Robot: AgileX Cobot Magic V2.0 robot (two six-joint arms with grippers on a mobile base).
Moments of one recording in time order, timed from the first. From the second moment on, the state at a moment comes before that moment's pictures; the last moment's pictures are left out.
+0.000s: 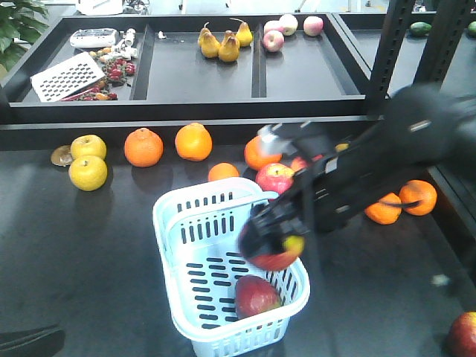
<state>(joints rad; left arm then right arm) -0.36 0.45 -0.33 -0.70 0.55 0.68 0.48 1.57 -1.24 0.40 0.95 -0.24</state>
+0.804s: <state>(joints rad) -0.36 0.45 -0.33 -0.70 0.56 0.68 0.54 1.76 -1.24 0.41 0.76 -0.23</state>
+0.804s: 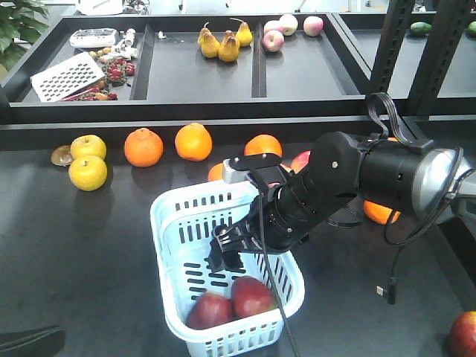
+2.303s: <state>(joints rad) -0.36 0.45 -0.33 -0.70 0.56 0.68 -0.21 1.56 -1.24 -0.05 1.23 -0.03</state>
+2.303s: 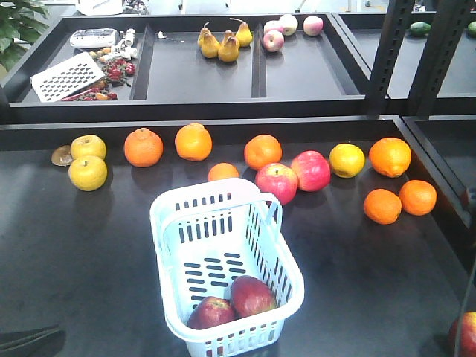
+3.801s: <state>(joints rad) -0.36 0.45 -0.33 -0.70 0.56 0.68 -0.21 2.03 -1.24 -0.20 1.20 0.04</state>
